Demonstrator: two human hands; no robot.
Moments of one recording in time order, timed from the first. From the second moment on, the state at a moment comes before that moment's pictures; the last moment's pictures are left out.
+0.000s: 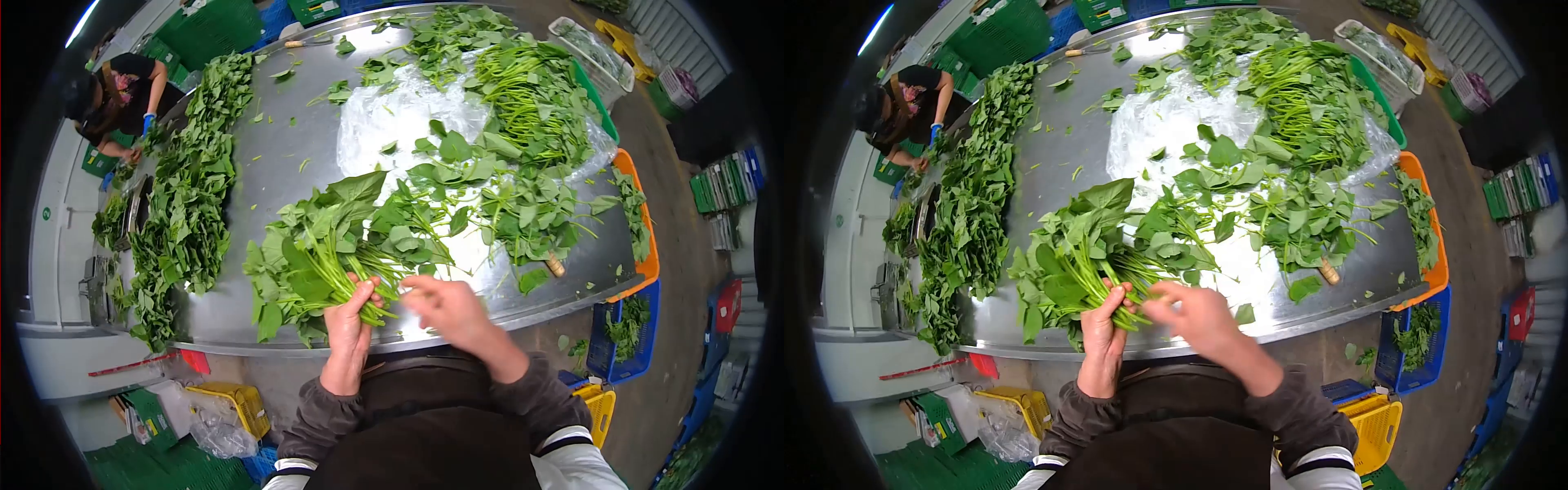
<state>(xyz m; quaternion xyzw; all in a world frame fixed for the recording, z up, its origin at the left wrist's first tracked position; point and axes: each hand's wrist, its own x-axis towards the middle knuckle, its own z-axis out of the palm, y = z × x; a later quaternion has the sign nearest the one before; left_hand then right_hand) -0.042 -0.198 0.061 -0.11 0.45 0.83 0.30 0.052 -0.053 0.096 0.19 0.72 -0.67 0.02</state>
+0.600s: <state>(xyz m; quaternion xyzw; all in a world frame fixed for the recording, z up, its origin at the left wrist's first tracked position) -0.092 -0.275 0.030 -0.17 0.20 0.91 0.31 0.028 0.006 -0.037 0.26 0.92 -0.23 -0.16</state>
